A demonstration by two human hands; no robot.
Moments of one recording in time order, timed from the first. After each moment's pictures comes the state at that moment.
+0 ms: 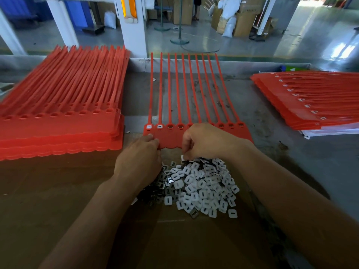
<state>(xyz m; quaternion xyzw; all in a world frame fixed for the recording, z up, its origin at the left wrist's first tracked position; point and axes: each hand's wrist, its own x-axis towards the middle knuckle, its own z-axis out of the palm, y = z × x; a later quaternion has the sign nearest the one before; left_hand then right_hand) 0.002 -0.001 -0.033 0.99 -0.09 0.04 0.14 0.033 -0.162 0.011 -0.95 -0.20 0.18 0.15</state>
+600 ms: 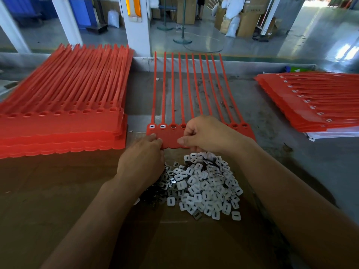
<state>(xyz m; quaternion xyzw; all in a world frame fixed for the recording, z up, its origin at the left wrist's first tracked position) 0.003 0.000 -0.035 0.98 -0.10 0.05 0.14 0.045 -0.162 0.006 -0.94 -0.16 0.14 0.27</state>
